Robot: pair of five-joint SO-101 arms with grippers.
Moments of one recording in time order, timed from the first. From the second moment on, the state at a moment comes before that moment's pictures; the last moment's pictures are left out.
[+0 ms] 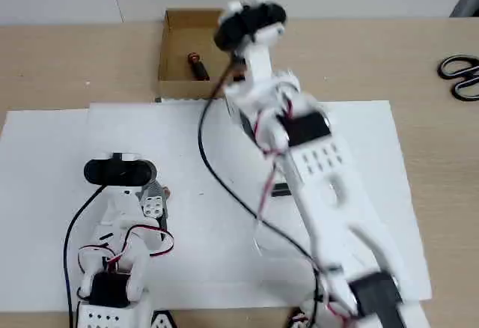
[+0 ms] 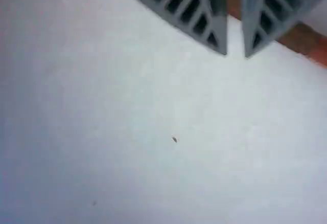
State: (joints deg) left arm 1.1 -103.4 96.2 52.9 8.8; right arm -25.1 -9.3 4.7 48.3 -0.8
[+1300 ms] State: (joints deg) left arm 0.9 -103.4 96.2 52.9 8.9; right arm -22.0 62.8 -71.2 59.7 19.2
